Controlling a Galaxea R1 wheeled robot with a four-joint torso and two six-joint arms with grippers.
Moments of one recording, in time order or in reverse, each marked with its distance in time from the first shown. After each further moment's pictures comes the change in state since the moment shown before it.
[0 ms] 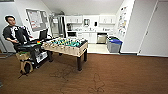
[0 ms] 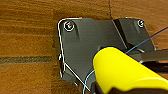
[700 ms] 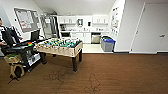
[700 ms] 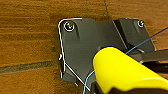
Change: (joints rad) left arm 0.003 -0.003 0.000 0.001 -0.006 0.000; right arm 0.004 0.000 0.000 -0.002 0.000 0.000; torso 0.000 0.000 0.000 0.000
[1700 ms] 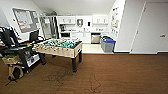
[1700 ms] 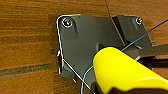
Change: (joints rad) left arm 0.009 0.000 0.004 0.003 -0.005 0.000; right arm -0.008 0.001 0.000 -0.004 -0.008 0.000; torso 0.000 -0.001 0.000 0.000
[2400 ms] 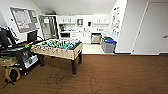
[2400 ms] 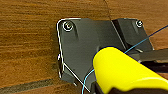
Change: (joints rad) left arm -0.009 0.000 0.000 0.000 -0.003 0.000; right arm 0.013 0.006 0.000 -0.005 0.007 0.000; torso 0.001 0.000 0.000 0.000
